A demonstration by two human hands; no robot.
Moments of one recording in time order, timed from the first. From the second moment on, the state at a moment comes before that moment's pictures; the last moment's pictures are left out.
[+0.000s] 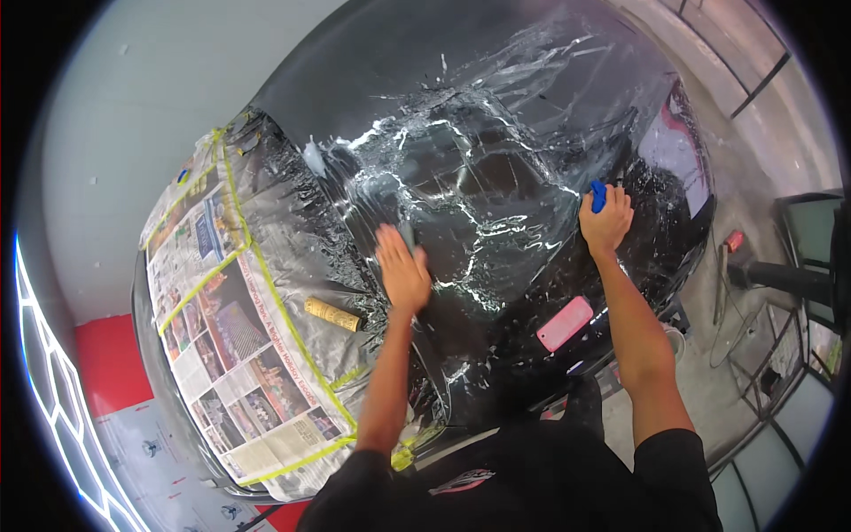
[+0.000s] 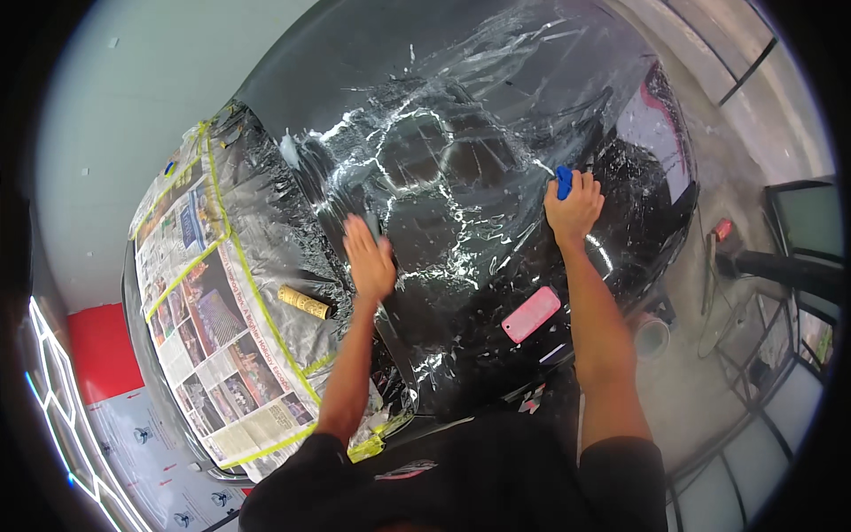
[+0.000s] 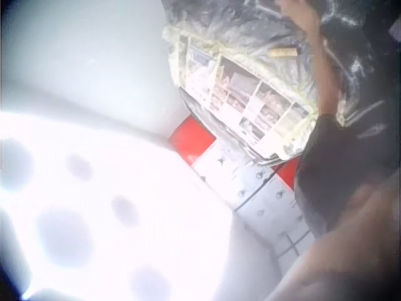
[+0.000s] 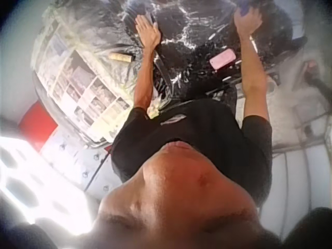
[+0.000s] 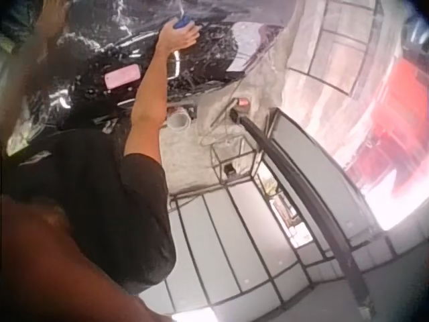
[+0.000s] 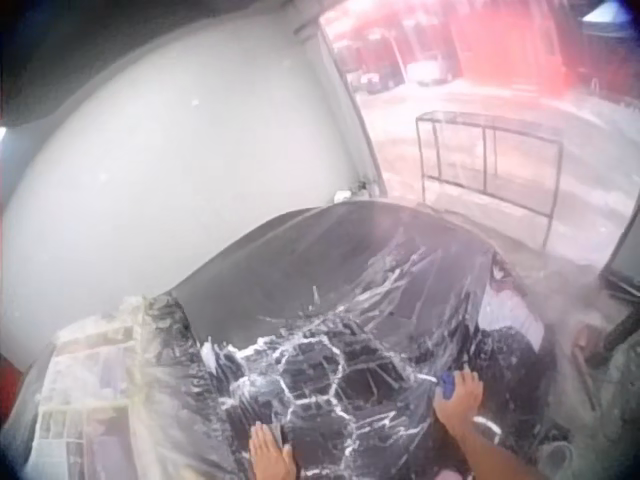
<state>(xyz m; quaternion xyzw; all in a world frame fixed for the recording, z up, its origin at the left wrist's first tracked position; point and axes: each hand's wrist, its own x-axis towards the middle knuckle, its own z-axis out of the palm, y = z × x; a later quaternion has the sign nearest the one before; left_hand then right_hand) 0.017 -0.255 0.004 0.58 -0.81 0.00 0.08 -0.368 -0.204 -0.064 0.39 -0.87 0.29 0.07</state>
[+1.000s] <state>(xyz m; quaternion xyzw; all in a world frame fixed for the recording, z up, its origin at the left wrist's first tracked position) 0.022 -0.311 -0.004 0.58 -0.81 0.03 0.09 -0.367 -0.201 -0.061 0.39 -0.87 0.30 0.07</state>
